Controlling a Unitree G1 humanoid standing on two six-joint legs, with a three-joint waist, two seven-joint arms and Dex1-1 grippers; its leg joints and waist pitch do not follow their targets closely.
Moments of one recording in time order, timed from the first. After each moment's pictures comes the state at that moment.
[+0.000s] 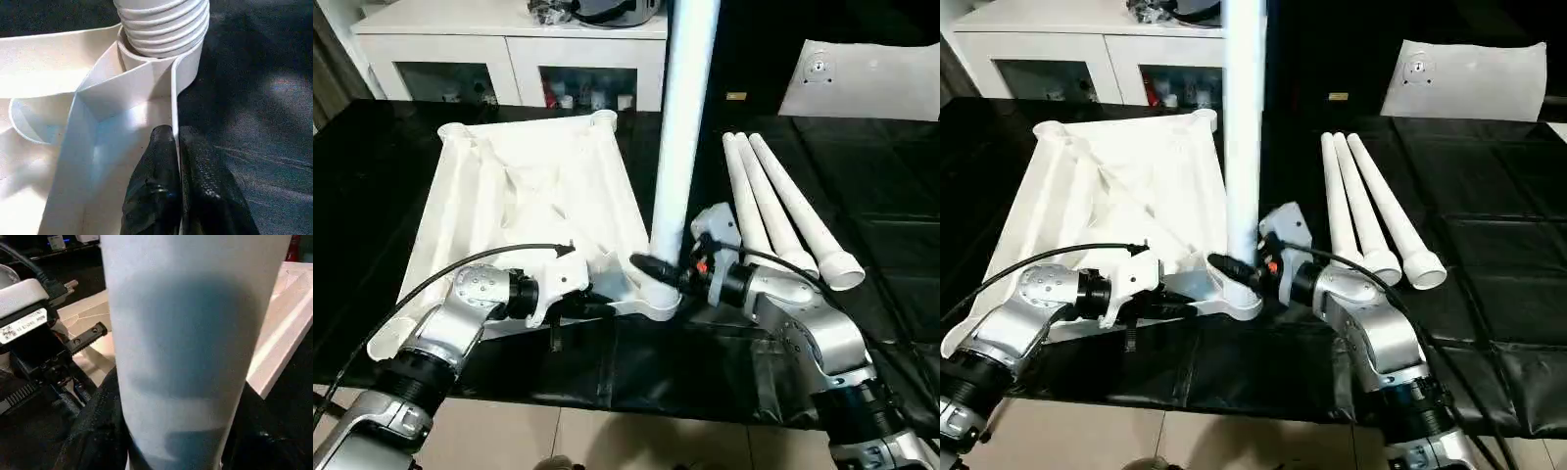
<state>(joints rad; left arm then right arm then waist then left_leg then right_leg) -0.46 0.49 -0.34 0.45 -0.07 -0.02 -1.15 -0.36 -0.26 0.19 0.07 0.30 0.43 0.73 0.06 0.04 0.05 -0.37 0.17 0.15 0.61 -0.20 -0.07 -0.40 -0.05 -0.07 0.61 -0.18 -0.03</state>
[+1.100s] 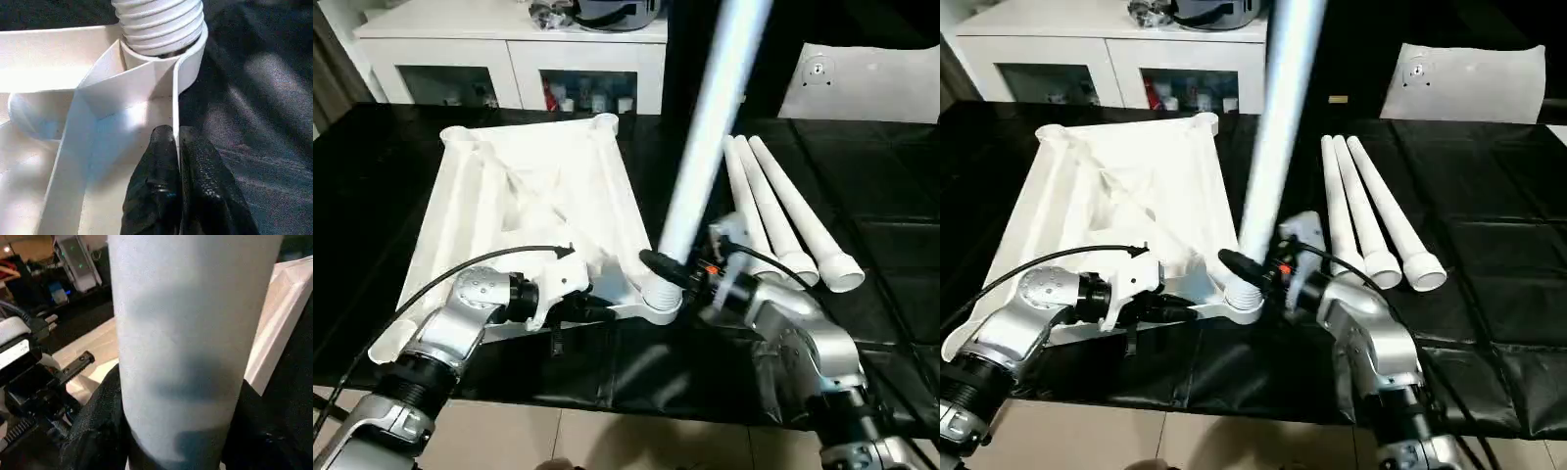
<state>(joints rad) -0.45 0.47 -0.33 0.45 -0.07 0.02 -1.15 -0.30 -0.18 0.06 0.24 0.41 0.31 0.76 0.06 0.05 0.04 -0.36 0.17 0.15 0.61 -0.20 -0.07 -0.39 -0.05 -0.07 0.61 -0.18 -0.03</state>
